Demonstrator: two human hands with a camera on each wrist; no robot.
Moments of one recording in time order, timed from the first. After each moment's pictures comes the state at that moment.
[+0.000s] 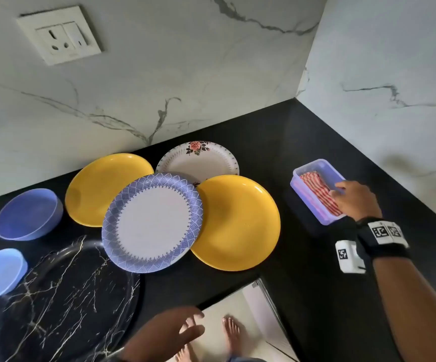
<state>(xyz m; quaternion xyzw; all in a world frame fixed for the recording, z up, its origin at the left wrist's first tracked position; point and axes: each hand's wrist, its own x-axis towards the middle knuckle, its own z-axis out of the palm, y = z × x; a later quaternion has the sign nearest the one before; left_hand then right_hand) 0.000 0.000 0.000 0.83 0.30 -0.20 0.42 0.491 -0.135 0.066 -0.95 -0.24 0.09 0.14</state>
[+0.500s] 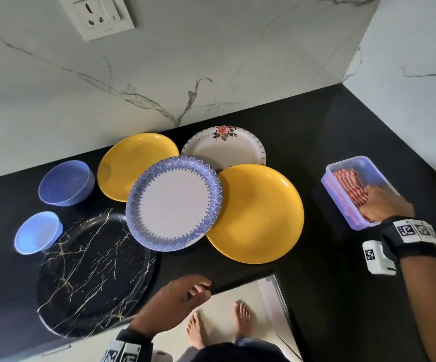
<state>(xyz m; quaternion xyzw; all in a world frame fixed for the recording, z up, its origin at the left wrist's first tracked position) 0.012 -0.003 0.025 0.78 0.38 -0.10 0.48 0.499 -0.126 0.050 -0.94 -0.30 0.14 0.03</state>
